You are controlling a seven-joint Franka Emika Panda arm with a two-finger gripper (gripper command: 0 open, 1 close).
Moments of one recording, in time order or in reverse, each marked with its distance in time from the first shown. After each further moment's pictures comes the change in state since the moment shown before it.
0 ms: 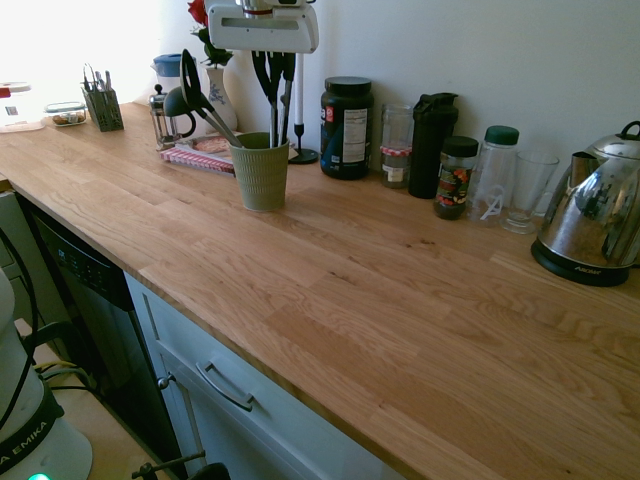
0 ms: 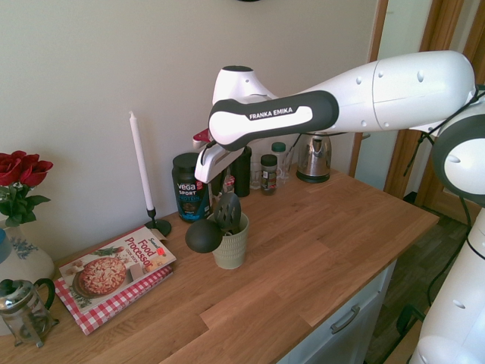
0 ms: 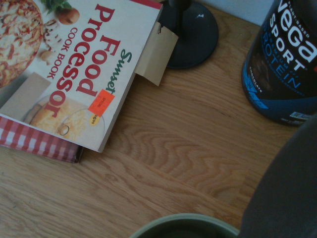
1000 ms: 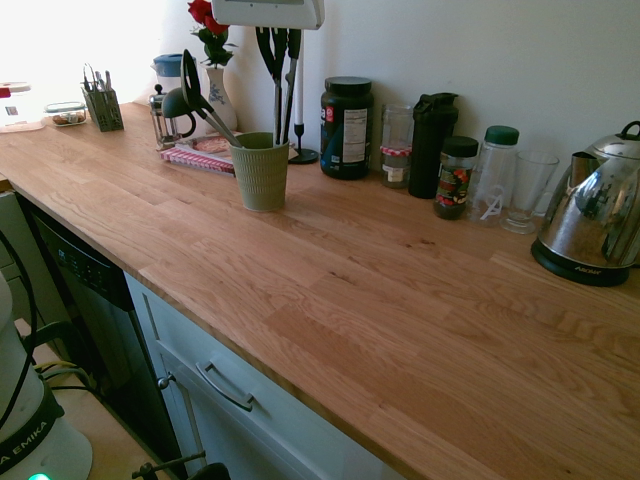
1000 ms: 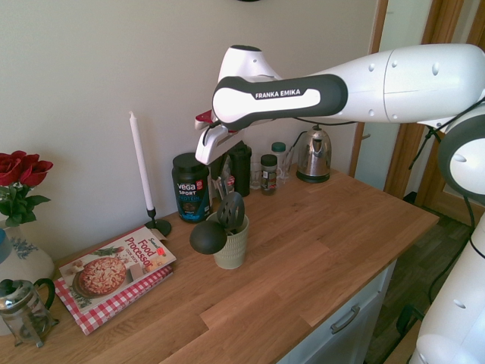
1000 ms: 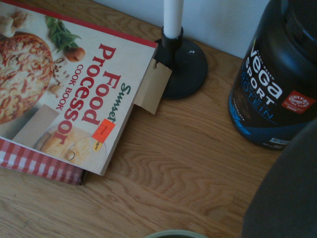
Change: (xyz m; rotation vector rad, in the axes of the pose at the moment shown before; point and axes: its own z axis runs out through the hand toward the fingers) arm 0.014 0.003 -0.038 0.055 0.034 0.013
